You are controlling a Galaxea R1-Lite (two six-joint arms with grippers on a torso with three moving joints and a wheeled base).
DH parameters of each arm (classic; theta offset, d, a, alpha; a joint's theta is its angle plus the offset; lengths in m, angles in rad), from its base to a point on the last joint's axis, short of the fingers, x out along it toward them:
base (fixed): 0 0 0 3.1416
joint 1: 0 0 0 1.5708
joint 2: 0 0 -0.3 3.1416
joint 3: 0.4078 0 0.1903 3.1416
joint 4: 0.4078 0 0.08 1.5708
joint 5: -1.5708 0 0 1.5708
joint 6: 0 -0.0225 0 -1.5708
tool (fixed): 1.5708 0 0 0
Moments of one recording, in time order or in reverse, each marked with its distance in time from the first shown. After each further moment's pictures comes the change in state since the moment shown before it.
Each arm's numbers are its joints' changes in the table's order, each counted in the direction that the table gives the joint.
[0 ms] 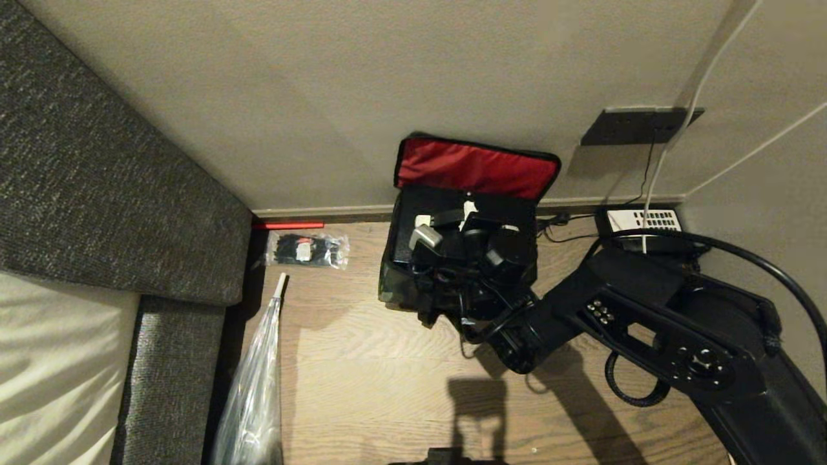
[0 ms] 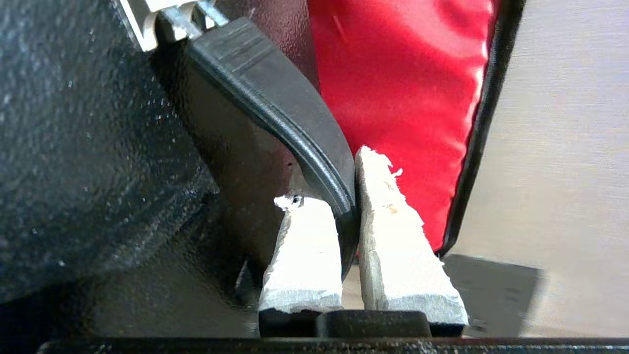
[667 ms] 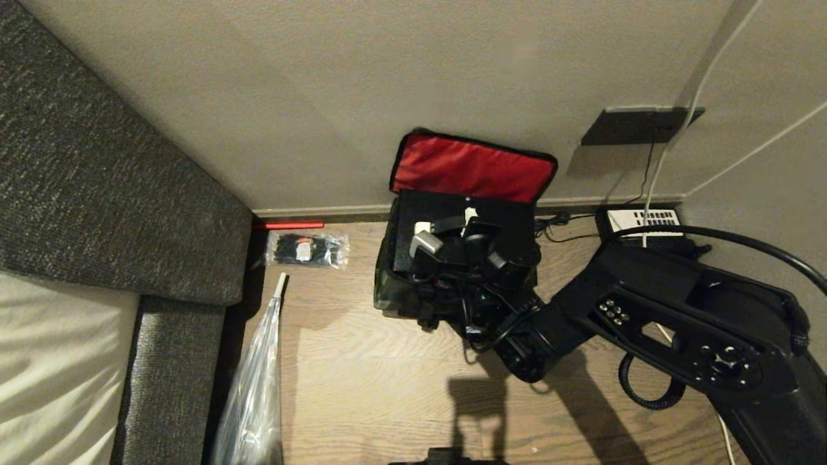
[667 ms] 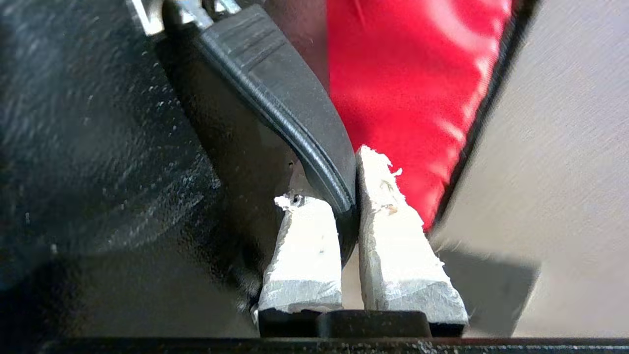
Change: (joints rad) left arm 0.000 0.000 0.000 0.000 0.001 0.000; right arm -0.022 -0.053 -0.094 0.015 -0.050 0.009
